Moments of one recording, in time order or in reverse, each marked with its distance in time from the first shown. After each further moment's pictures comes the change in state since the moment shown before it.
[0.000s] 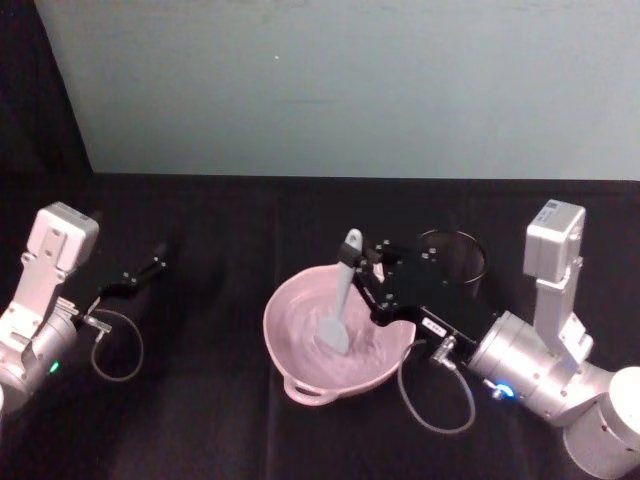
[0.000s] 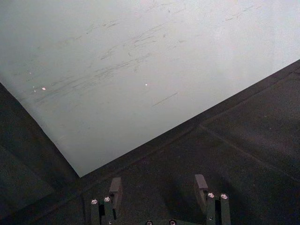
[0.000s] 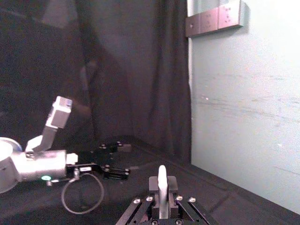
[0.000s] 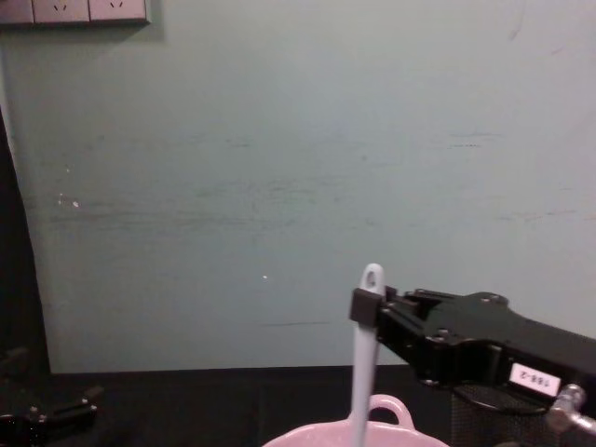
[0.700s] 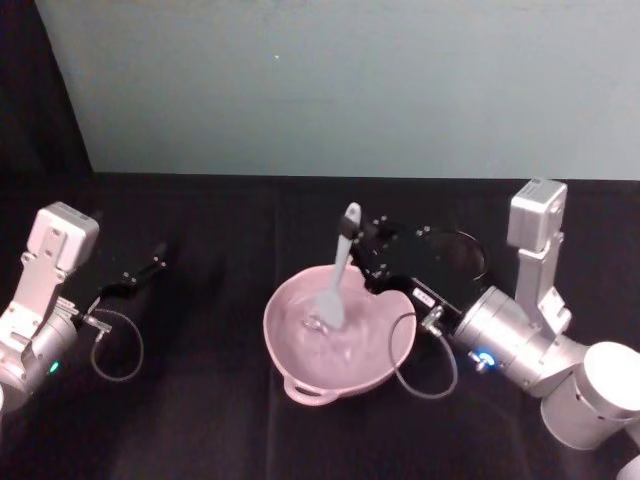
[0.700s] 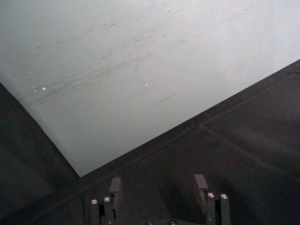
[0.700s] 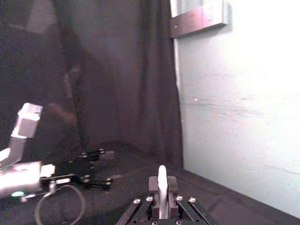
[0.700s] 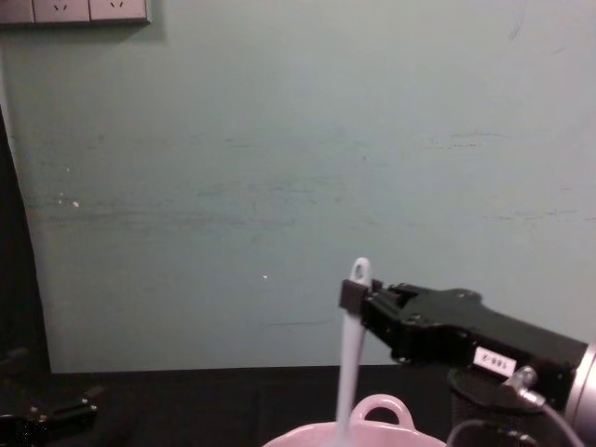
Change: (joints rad) left arm 0.000 0.000 0.000 0.000 0.000 0.000 0.000; right arm 0.095 -0.073 -0.011 0.147 0.015 -0.025 -0.010
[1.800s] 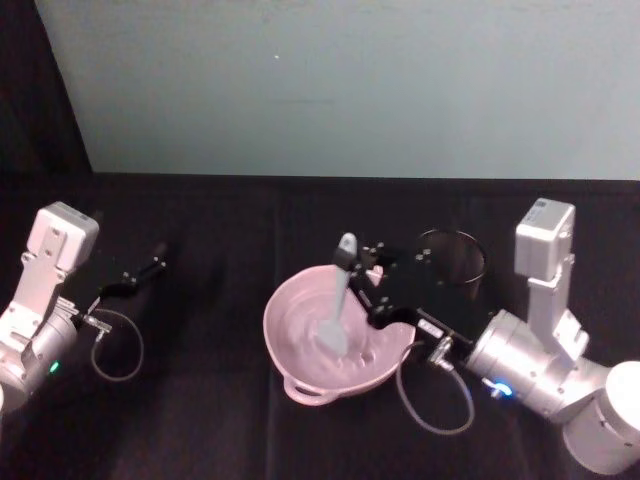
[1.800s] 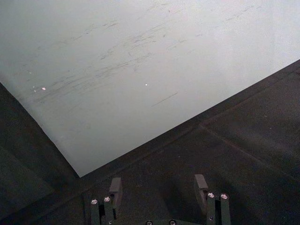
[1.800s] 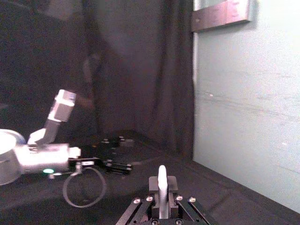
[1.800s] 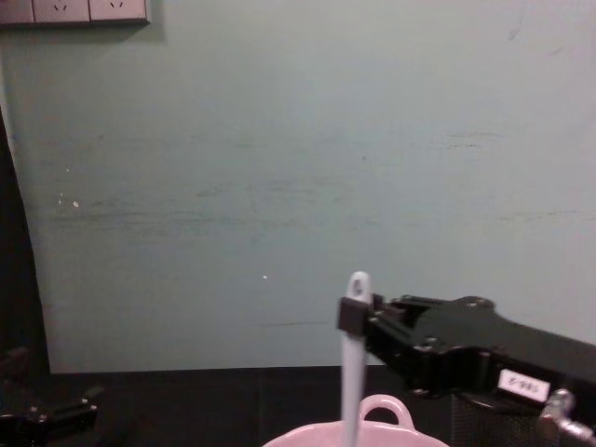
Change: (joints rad) left arm 0.000 0.000 0.000 0.000 0.000 0.000 0.000; right arm -0.078 0.080 -0.005 -0.142 -0.029 0.040 0.023
